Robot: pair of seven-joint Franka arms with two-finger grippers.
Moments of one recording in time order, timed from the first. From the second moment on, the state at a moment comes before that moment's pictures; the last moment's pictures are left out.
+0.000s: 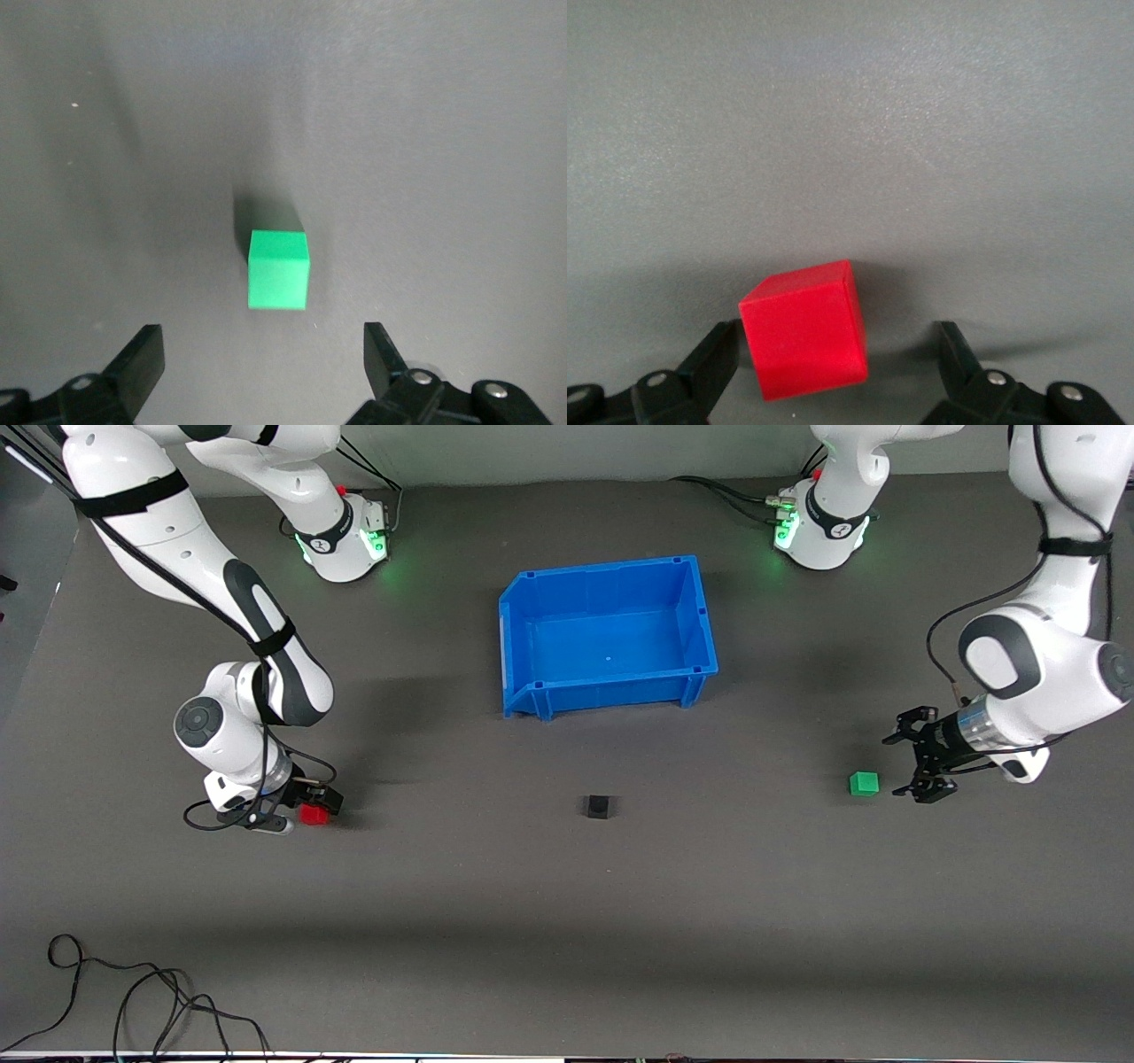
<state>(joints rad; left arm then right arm) 0.03 0.29 0.09 -2.23 -0.54 2.46 -1.01 0.12 0.50 -0.09 -2.19 0.09 2.79 0.14</state>
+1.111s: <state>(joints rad) 0.02 0.41 0.06 -2.24 -0.65 2.61 -0.93 0.12 0.51 -0.10 -2.13 0.11 2.79 0.14</state>
